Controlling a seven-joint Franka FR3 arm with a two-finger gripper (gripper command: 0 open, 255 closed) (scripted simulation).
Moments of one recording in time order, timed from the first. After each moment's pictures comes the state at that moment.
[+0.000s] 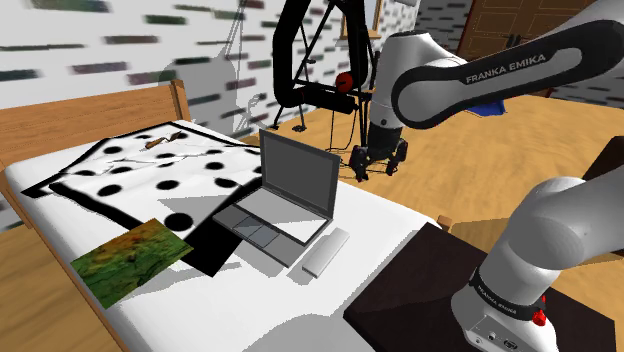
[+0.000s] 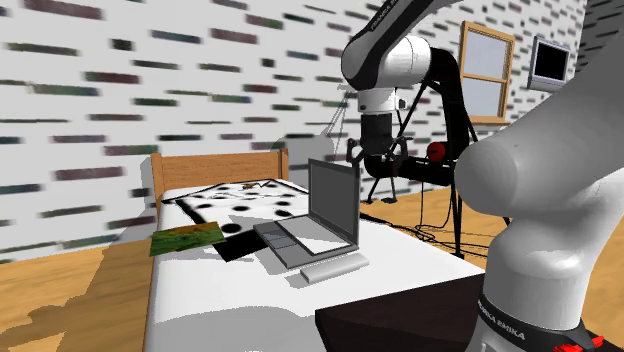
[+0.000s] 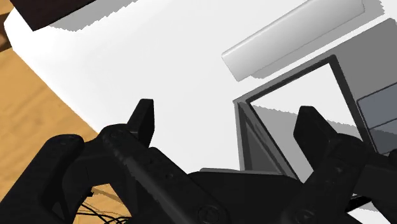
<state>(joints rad) -0.10 -0.65 0.27 -2.69 0.08 2.10 0.53</state>
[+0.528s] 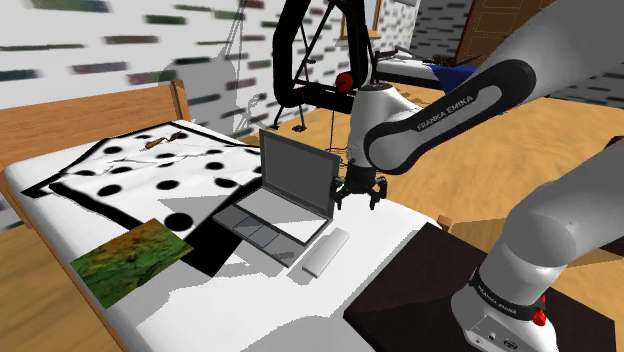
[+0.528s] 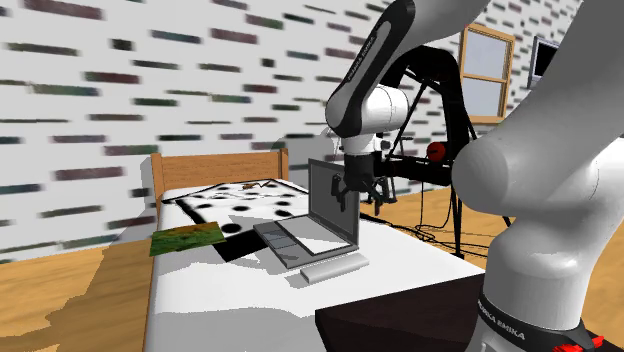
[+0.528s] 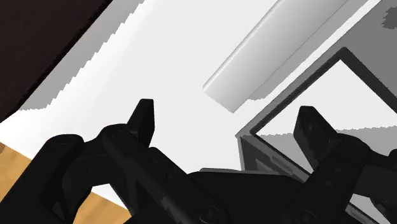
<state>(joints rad) -0.17 -0.38 0.44 -2.74 0.13 2.39 0.91</state>
